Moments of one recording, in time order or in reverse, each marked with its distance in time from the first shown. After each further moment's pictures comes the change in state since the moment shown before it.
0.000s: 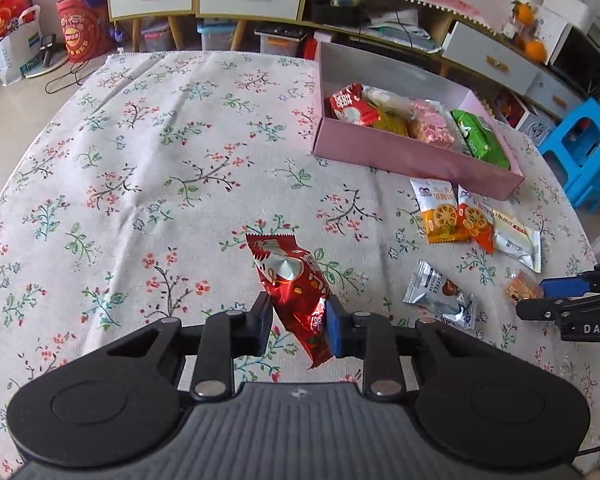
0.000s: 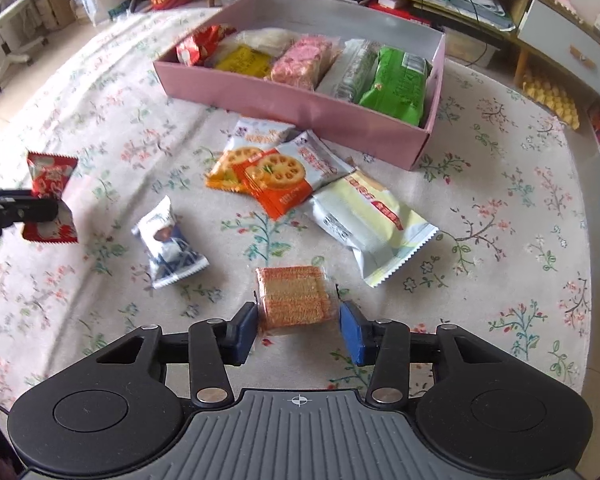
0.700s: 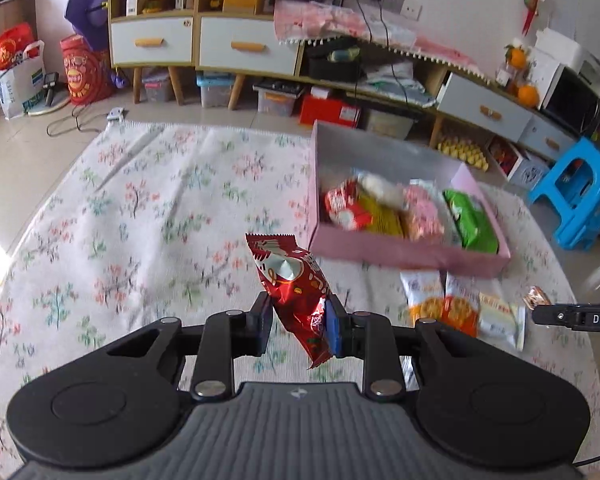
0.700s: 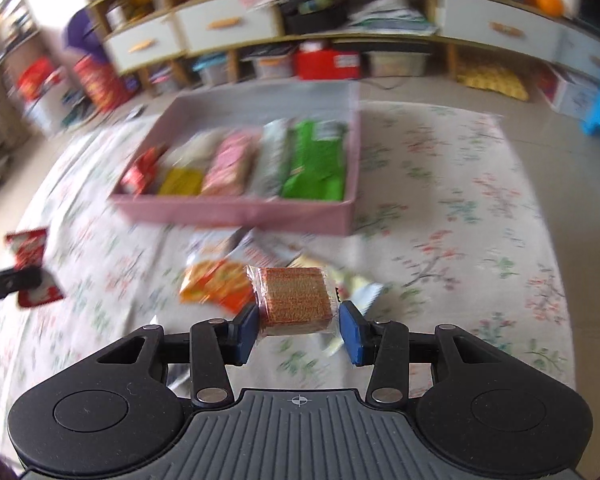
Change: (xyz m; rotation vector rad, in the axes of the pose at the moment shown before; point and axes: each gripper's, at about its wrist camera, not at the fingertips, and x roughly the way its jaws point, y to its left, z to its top) left arm -0.017 0.000 0.052 -0.002 -0.150 -0.010; right arm -0.031 -0.051 0.023 0.335 -0.172 -0.045
